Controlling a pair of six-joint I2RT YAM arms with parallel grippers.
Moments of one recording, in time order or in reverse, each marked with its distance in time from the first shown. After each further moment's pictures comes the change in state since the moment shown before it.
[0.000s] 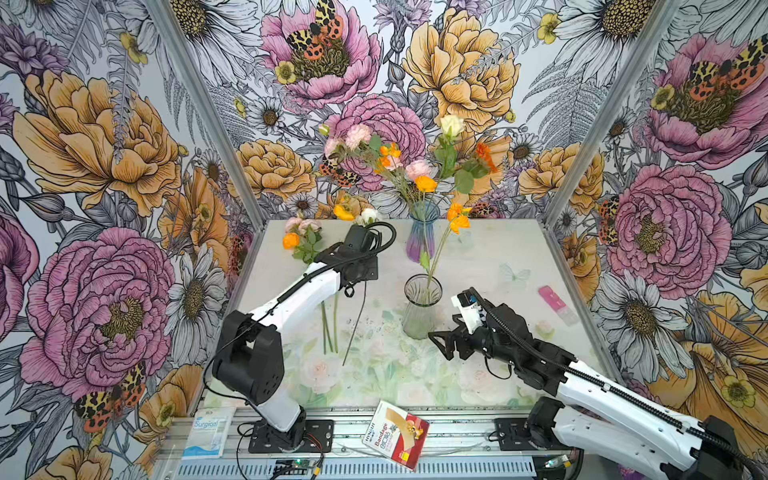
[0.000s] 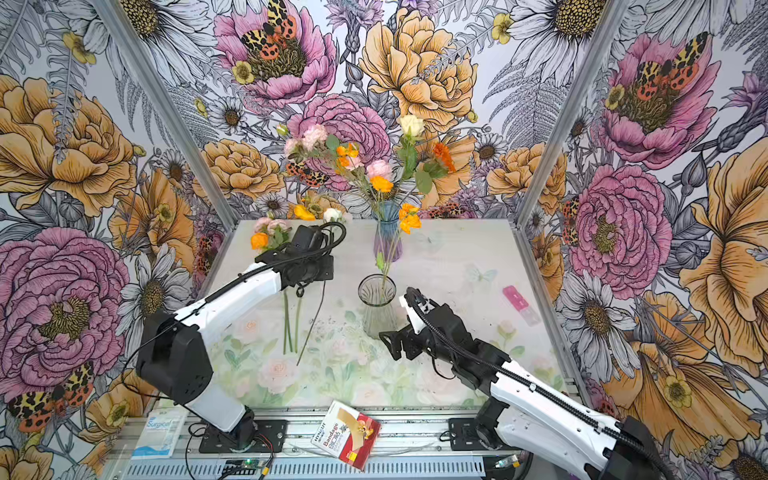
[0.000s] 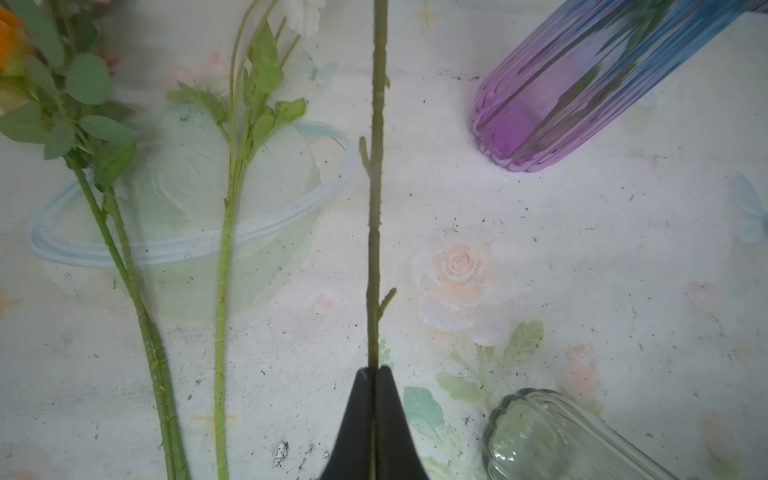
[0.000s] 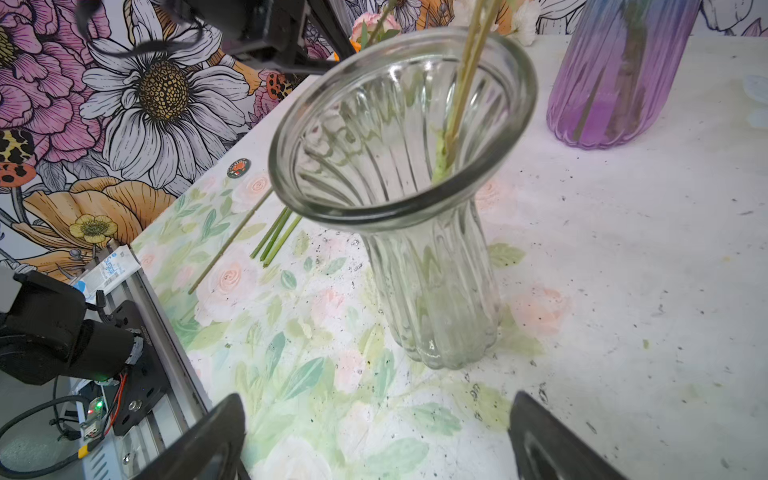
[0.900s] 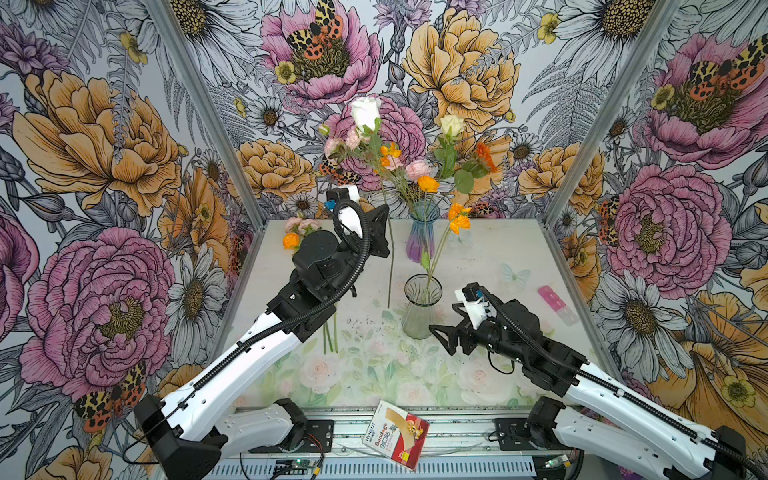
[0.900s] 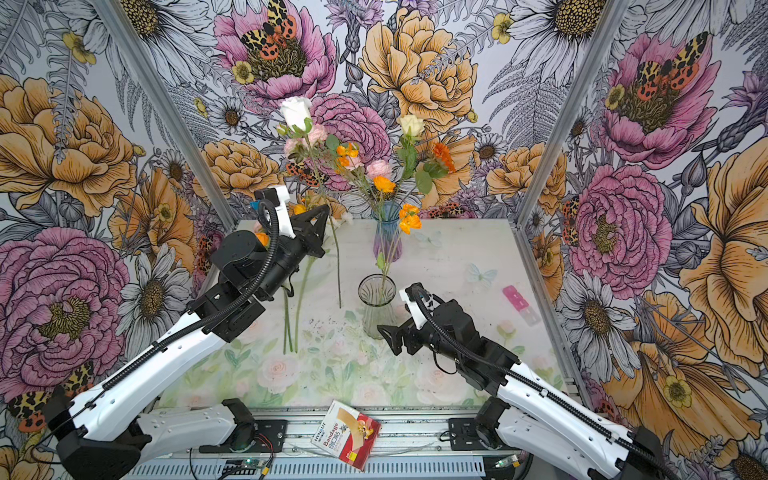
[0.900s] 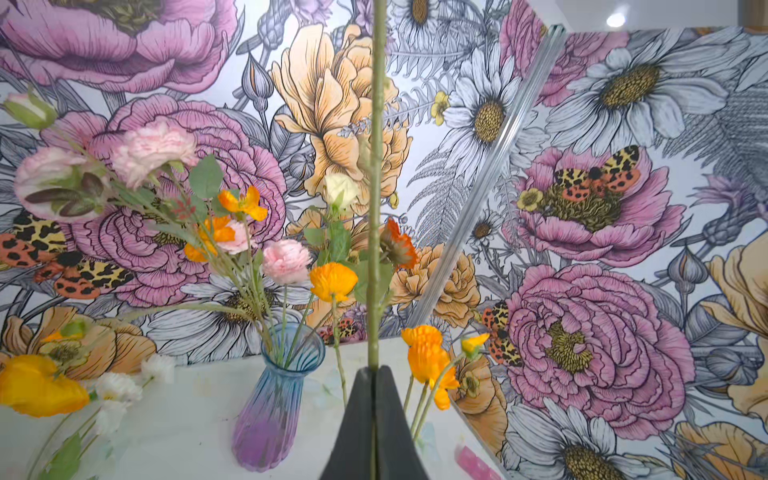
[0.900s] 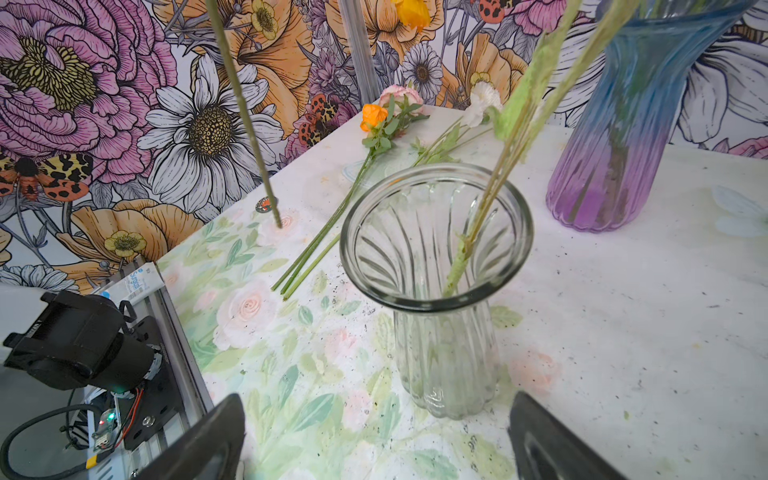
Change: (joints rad) left arm -0.267 -0.414 -0.073 0.735 -0.072 0.077; right arm 0.000 -0.055 0.060 0.014 -0.012 -0.081
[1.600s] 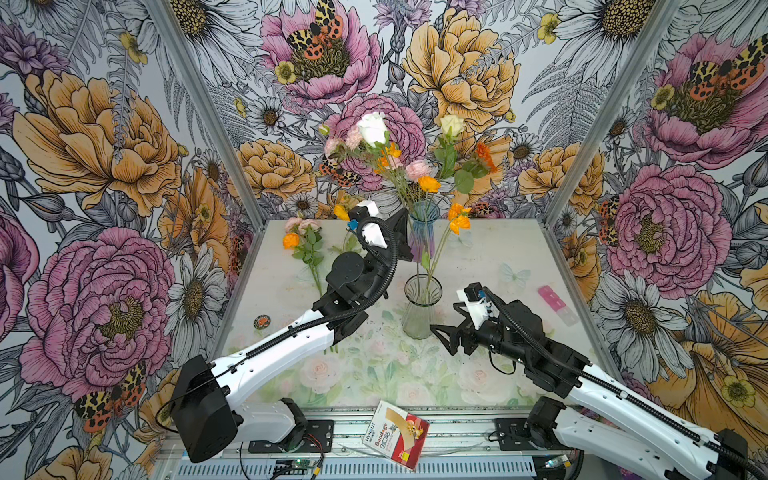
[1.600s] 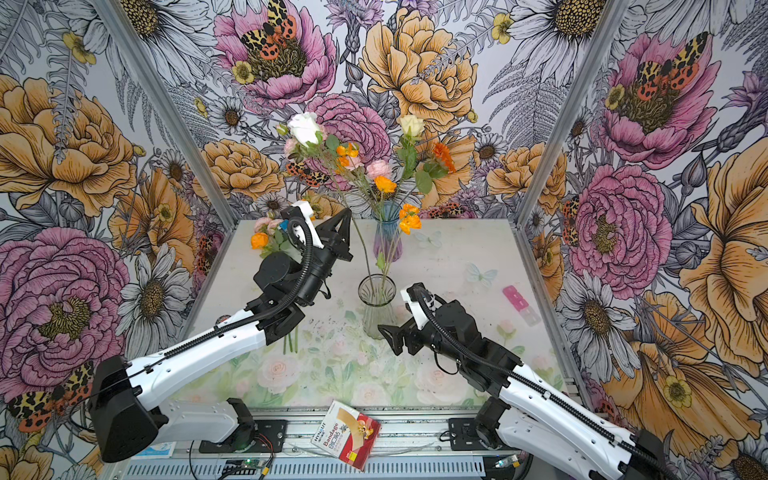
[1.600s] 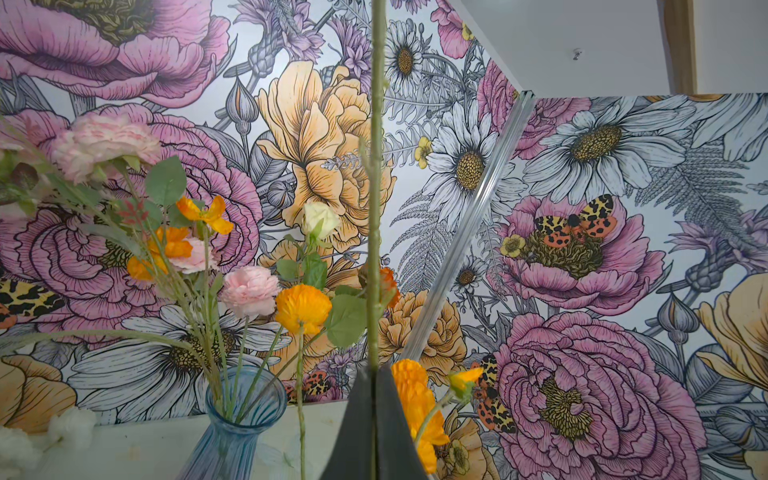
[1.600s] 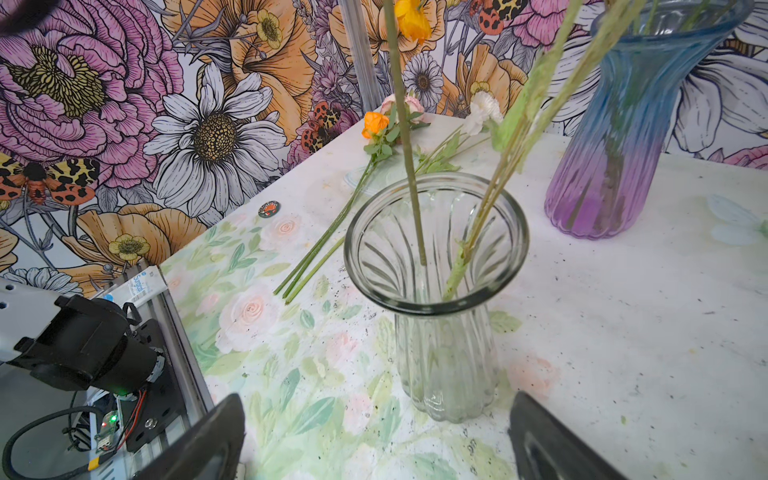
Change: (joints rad) left arm -0.100 0.142 -0.224 0.519 -0.111 0.006; right arm 0.000 -0.019 0.000 0.000 0.000 -0.004
